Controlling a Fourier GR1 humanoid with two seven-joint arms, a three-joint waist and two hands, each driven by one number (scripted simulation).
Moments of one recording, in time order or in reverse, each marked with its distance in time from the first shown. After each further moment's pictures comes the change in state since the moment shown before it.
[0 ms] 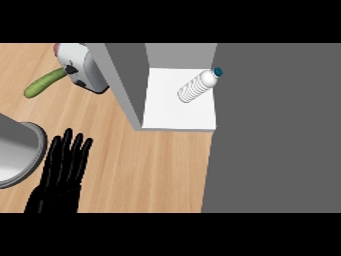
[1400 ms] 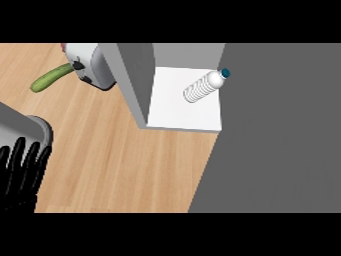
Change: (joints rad) left arm 0.160 0.150 0.187 -0.058 0.140 -0.209 -0.049; right arm -0.593 -0.032 0.188 0.037 0.088 -0.067 0.329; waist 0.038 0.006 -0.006
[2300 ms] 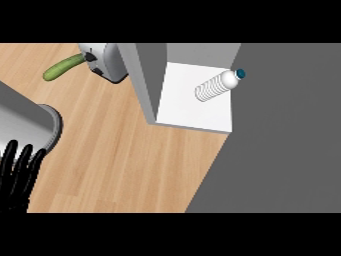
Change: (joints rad) left arm 0.029 0.035 0.033 -0.016 0.027 -0.079 -0.016; right arm -0.013 0.012 -0.023 0.036 -0.142 0.017 0.020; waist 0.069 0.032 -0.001
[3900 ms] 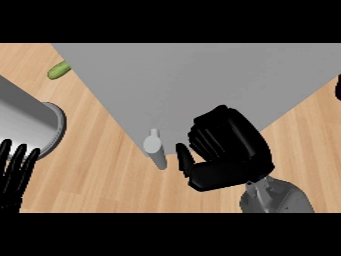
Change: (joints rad) left arm 0.006 0.026 0.045 0.028 0.044 -0.095 -0.004; right arm -0.426 0.158 -0.372 0.596 -0.364 -0.600 -0.060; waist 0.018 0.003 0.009
